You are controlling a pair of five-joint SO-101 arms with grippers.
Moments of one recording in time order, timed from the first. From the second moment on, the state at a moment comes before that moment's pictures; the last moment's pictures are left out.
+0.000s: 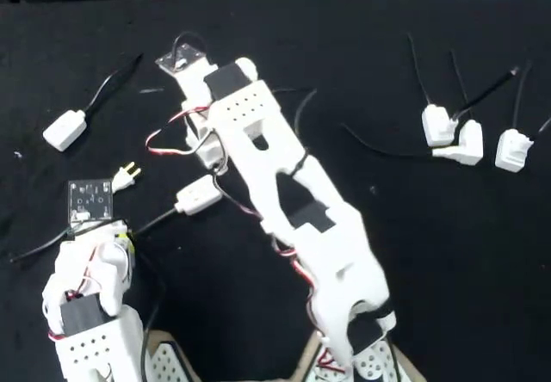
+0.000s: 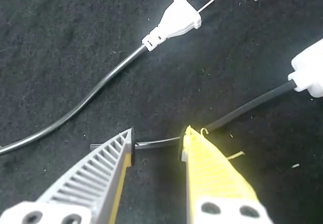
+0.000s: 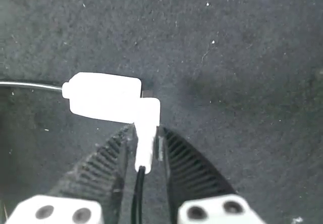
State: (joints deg) left arm -24.7 -104.2 95.9 64.0 -18.6; right arm -33.2 39.2 -44.4 99.2 6.4
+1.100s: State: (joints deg) left arm -24.7 -104.2 96.0 64.0 -18.7; right arm -39.7 31.6 -32.4 99.1 -2.9
